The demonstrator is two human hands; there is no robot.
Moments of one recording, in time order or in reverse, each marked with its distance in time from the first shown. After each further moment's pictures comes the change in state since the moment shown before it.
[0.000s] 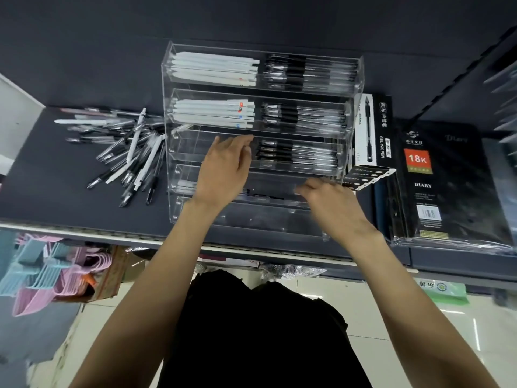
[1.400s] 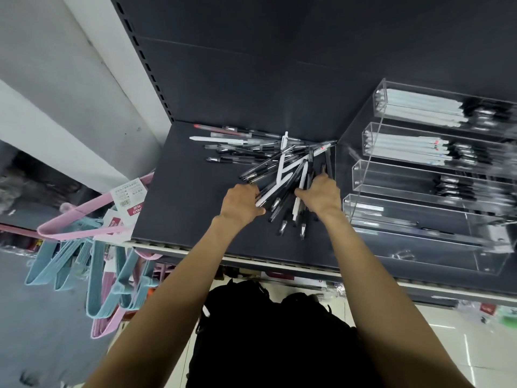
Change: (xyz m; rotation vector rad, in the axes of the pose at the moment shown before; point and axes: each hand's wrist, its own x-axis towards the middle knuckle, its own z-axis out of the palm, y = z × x) left_hand -0.026 -0.293 -0.137 0.099 -0.505 -0.372; right_hand 0.229 -0.277 0.042 0.510 -0.073 0.737
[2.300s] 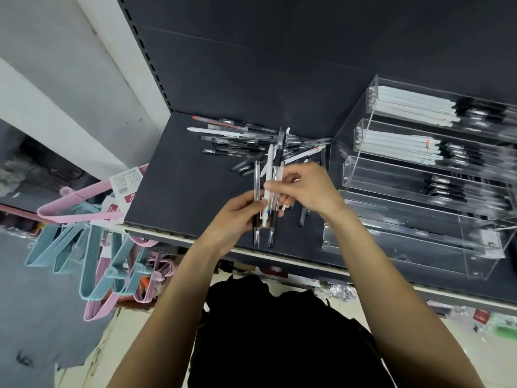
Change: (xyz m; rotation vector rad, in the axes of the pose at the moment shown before) left_hand -0.085 0.032 -0.003 -1.313 -0.178 0.019; right_hand -0.053 -0.011 -0.051 0.475 -0.327 -0.463
